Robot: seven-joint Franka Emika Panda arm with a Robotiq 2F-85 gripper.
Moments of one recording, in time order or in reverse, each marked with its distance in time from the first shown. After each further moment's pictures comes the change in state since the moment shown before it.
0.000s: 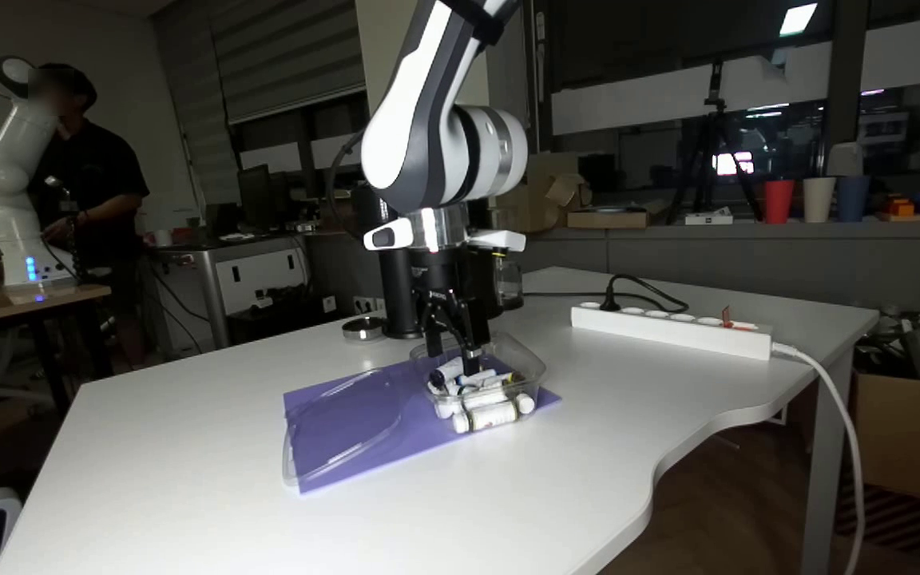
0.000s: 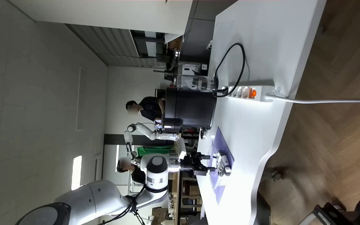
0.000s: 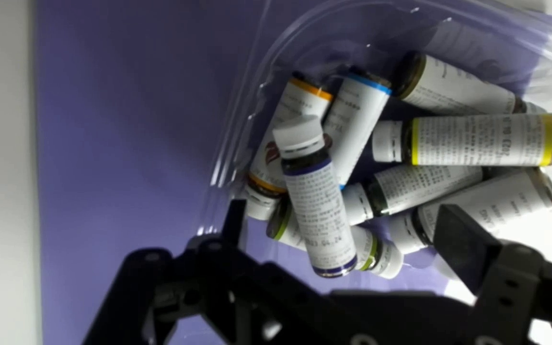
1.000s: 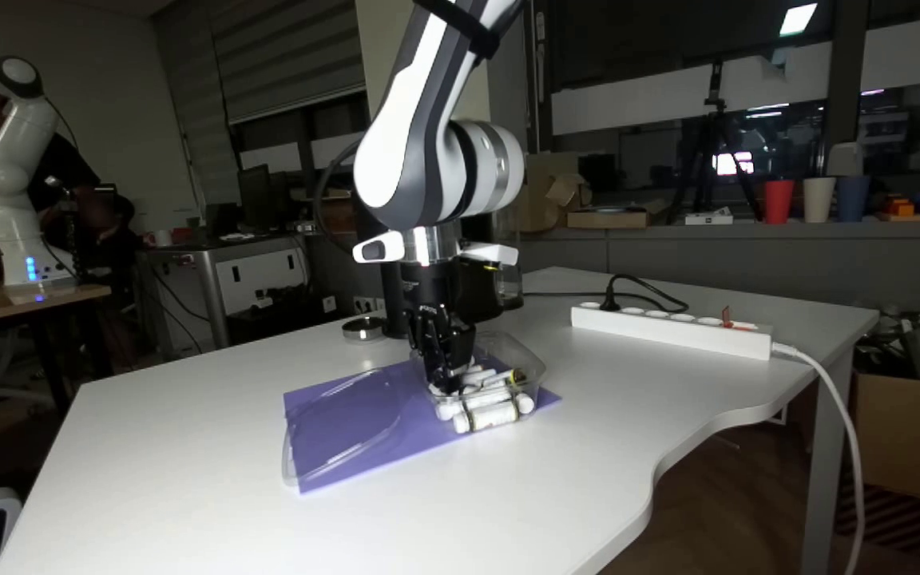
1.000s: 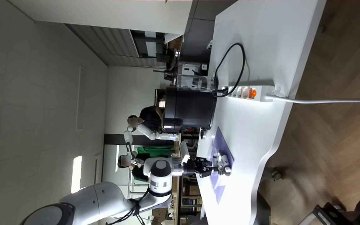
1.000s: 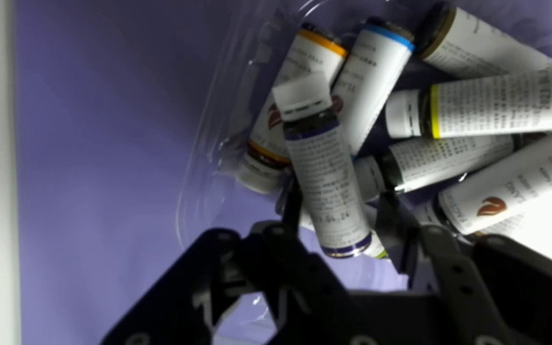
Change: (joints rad) arm 0.018 0.017 0.006 -0.023 -0.016 0.067 0.000
